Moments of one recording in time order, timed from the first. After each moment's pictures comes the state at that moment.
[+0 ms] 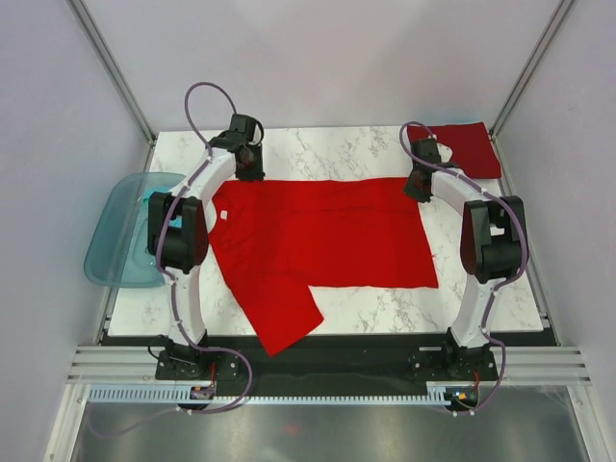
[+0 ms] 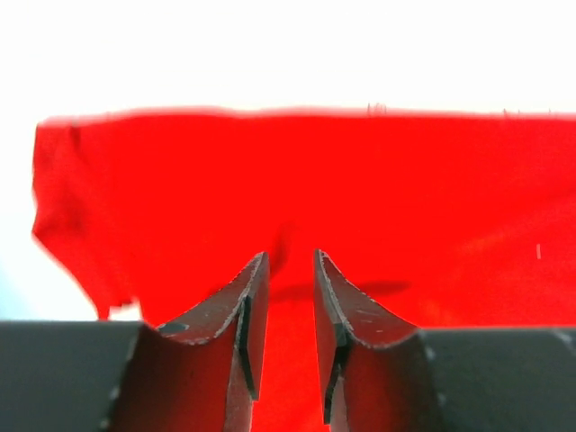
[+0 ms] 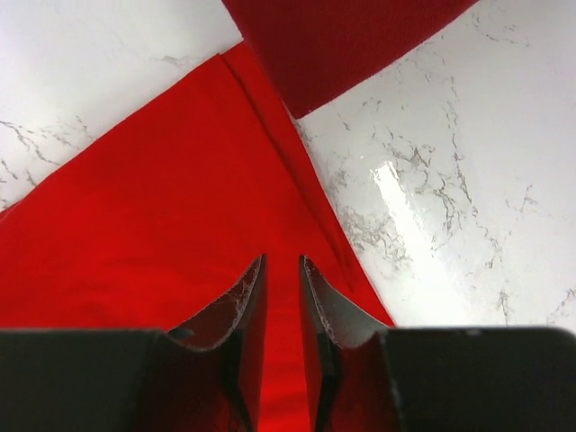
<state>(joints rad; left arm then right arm) -0.24 2.05 1.75 -0.65 -0.06 -0.23 0.12 1.95 1.40 -0.42 0.25 0.58</state>
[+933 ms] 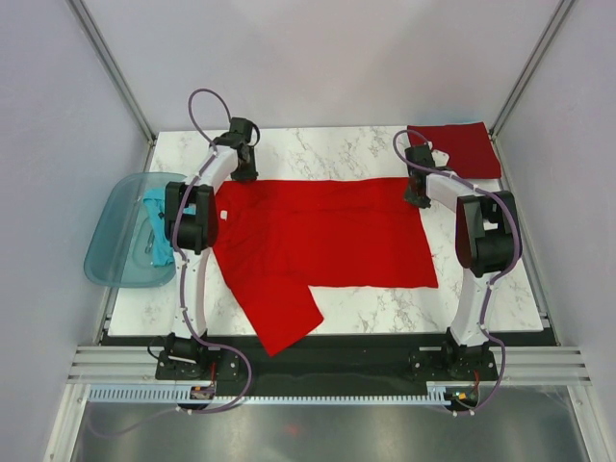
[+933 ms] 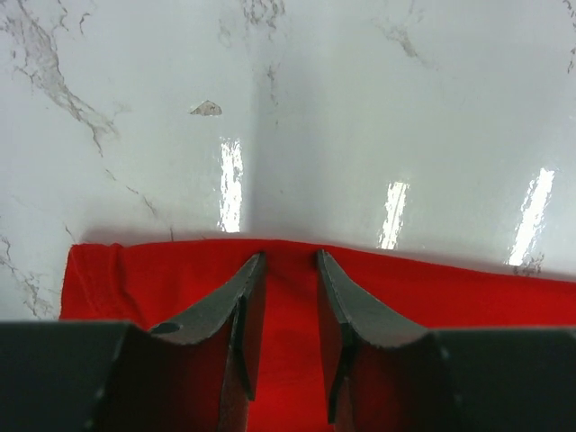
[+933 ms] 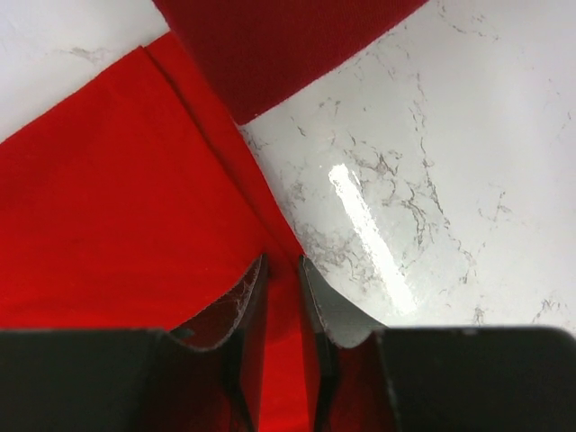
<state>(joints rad) -0.16 2.41 2.06 -0.67 -0.16 -0.23 0.13 2.03 1.40 -0.40 0.36 0.54</state>
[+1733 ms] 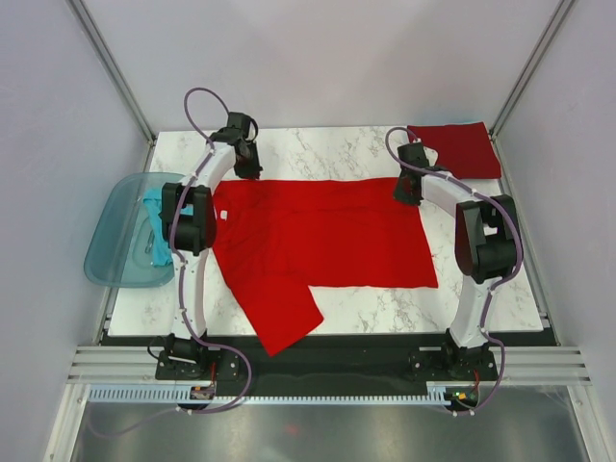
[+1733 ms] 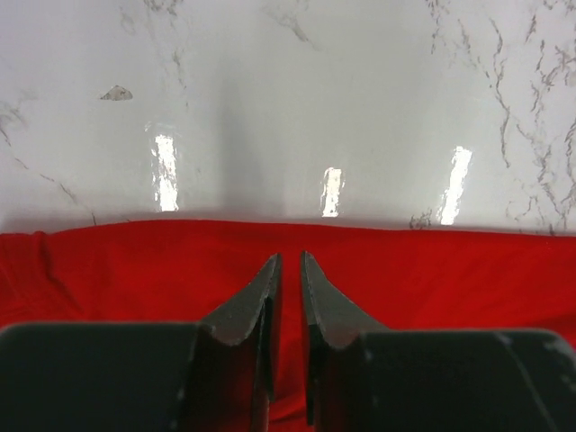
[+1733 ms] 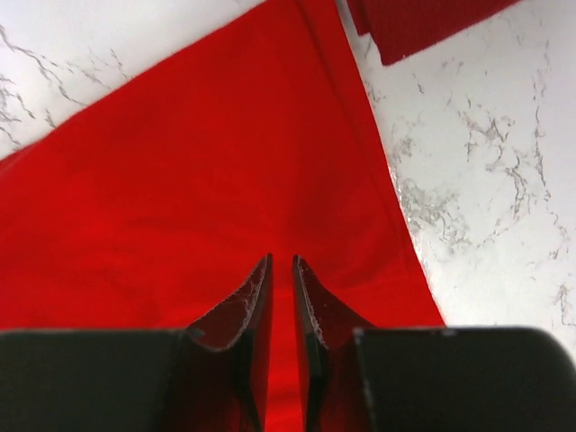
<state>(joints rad) -0.16 2.37 2.08 -0.71 0.01 -0.30 0.18 1.97 1.40 -0.40 0.24 0.55</state>
